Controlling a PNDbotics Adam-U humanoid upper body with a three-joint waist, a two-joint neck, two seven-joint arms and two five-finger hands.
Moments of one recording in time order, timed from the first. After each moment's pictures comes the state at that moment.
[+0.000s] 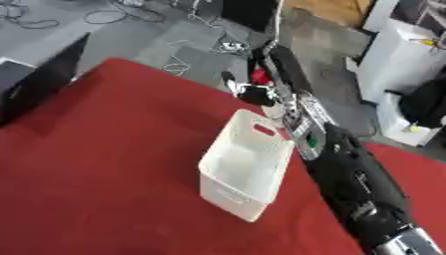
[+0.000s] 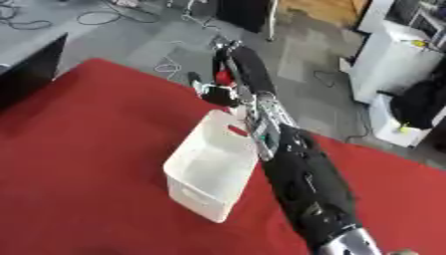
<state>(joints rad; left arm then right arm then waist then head) -0.07 0.22 -0.20 -1.78 0.08 -0.32 -0.78 -1.33 -0.06 -0.07 -0.67 1.03 -0.19 -0.26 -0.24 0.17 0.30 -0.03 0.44</state>
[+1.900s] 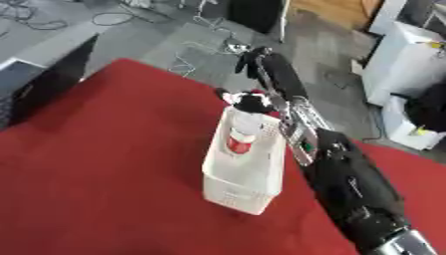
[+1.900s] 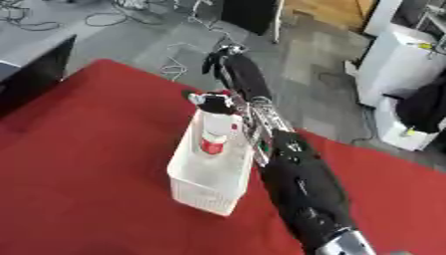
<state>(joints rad) -0.08 0.21 -0.20 -1.77 0.08 -0.32 -0.78 -1.33 -0.04 -0.08 -0.65 1.14 -0.19 -0.27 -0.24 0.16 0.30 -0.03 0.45</state>
